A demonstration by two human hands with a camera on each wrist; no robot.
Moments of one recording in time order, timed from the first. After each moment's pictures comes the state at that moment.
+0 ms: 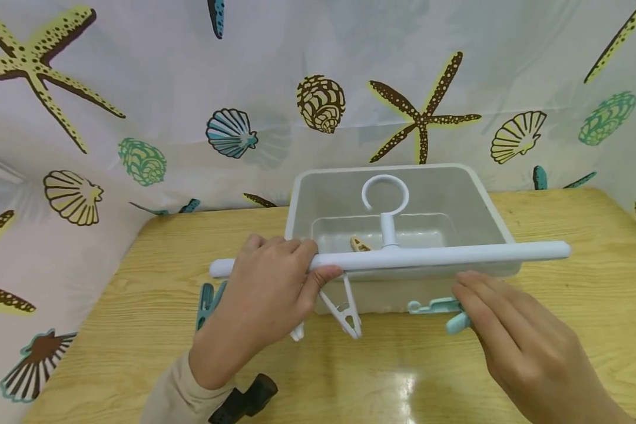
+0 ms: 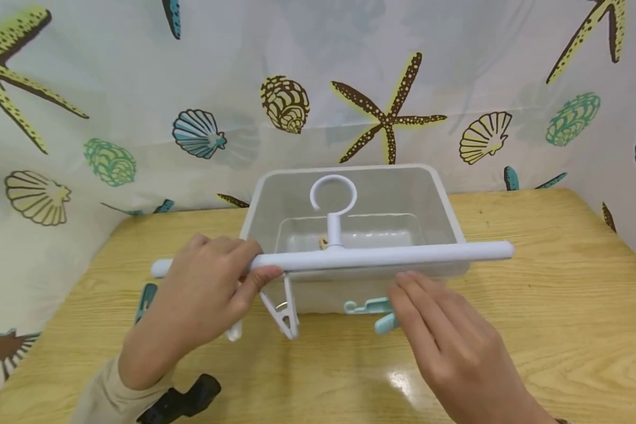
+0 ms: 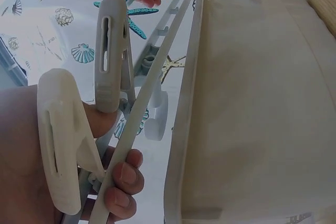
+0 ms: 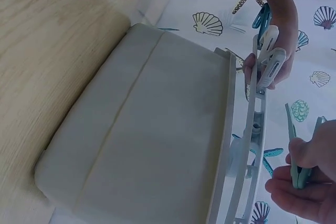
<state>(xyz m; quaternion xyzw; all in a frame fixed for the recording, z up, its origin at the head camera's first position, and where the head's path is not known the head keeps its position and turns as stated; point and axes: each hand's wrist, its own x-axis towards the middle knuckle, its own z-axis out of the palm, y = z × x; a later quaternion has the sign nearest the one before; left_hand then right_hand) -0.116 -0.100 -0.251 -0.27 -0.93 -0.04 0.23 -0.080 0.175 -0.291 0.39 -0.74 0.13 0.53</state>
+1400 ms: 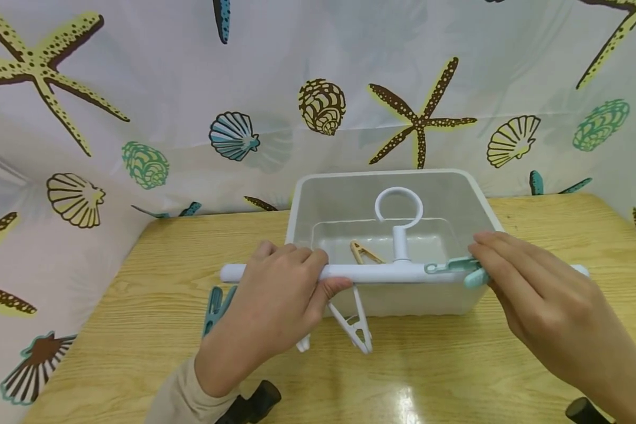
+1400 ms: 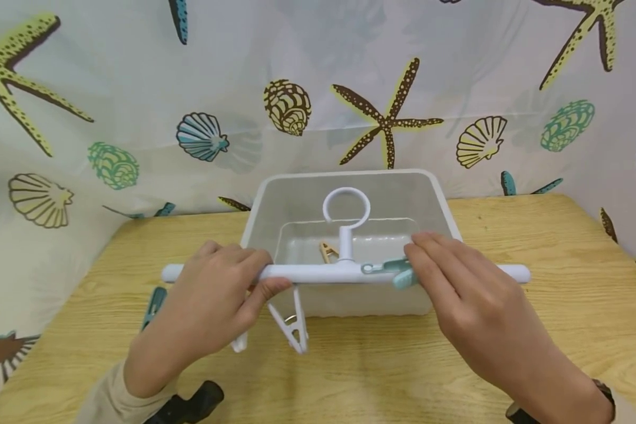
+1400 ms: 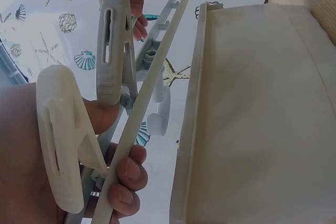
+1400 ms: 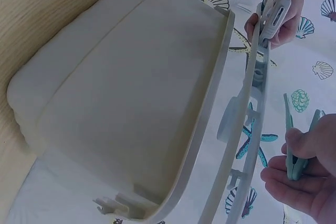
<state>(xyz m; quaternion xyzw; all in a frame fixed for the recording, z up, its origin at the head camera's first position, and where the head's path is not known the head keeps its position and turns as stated) -0.100 -0.095 -0.257 -0.30 -0.92 -0.04 0.23 -0.084 0.195 -0.264 0.40 -0.77 0.10 0.48</state>
